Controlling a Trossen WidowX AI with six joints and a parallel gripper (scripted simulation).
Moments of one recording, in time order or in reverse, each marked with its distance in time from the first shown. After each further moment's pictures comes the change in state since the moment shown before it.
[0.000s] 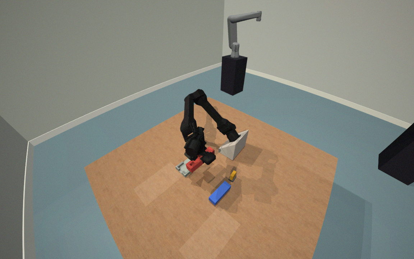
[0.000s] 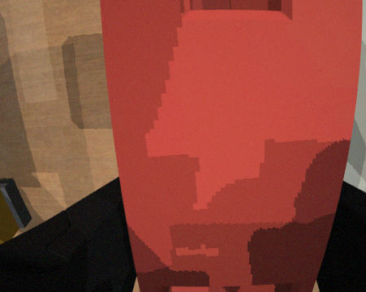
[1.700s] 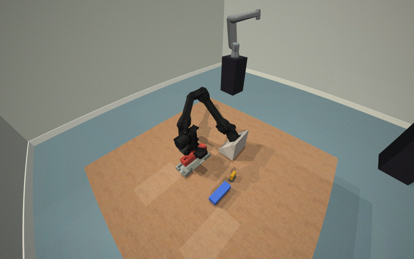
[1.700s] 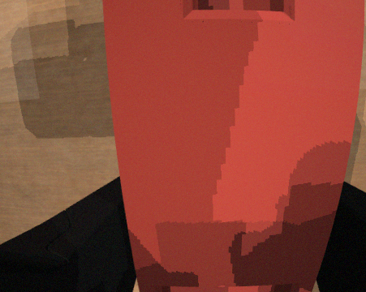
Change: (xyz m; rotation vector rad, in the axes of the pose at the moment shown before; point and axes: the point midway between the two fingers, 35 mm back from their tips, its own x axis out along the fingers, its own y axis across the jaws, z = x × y) arm 0.033 -0.078 -0.010 -0.029 -0.005 -0.030
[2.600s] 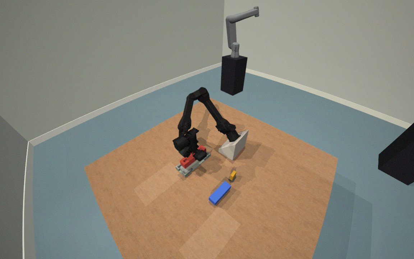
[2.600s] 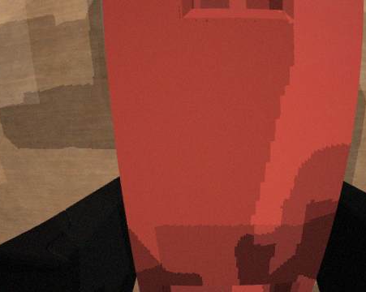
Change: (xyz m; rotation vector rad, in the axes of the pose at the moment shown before) arm 0.020 -0.004 0.002 0.011 -0.008 0.000
